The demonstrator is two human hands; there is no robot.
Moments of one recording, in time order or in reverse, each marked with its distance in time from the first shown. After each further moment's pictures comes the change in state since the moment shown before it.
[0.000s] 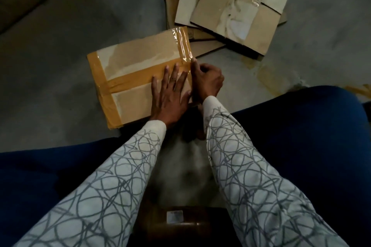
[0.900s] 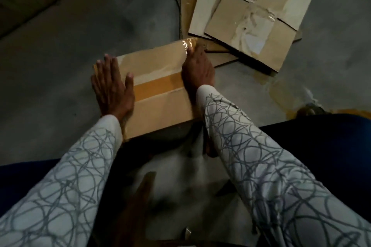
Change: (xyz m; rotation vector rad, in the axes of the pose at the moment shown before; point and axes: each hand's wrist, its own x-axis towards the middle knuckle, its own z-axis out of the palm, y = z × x) left_hand 0.021 -0.167 -0.028 -0.107 0.294 -0.496; right_hand 0.039 -0.057 0.075 -0.566 -0.144 -0.413
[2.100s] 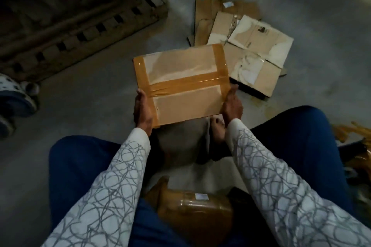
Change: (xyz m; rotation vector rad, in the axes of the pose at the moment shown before) left_hand -0.093 -0.001 -0.098 -1.193 -0.171 -0.566; right_hand -0.148 0.013 -0.111 0.632 0.052 0.462
